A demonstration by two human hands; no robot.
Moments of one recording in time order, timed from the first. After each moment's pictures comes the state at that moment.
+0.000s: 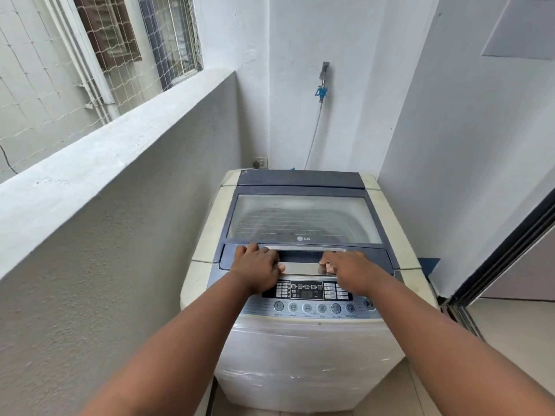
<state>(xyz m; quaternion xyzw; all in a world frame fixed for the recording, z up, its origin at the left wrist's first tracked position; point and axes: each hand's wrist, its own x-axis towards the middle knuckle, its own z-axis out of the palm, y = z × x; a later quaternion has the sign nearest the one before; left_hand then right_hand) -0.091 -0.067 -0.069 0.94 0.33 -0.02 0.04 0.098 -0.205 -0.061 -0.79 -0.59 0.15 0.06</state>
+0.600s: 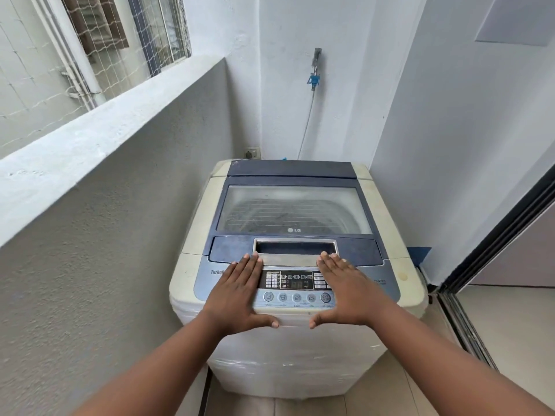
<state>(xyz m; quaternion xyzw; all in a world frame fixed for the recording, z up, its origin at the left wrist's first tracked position) -0.144 -0.103 -0.116 0.97 0.26 0.02 0.04 0.078 -0.258 -0.089 -0.78 -0.62 0.10 -0.02</state>
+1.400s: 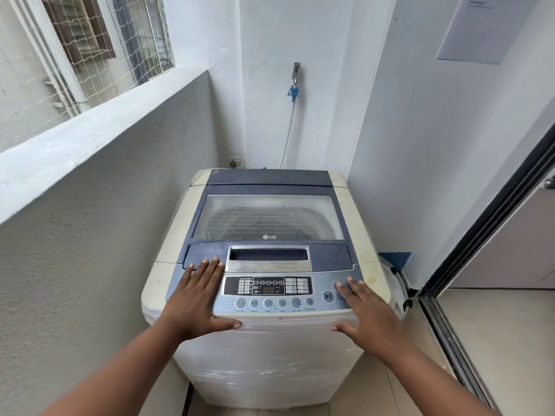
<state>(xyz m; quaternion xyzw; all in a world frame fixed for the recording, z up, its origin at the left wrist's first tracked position) -0.158 -0.092 -0.113 0.95 0.31 -0.03 0.01 0.109 -0.346 -0.099 -0.86 -0.51 0.09 0.06</state>
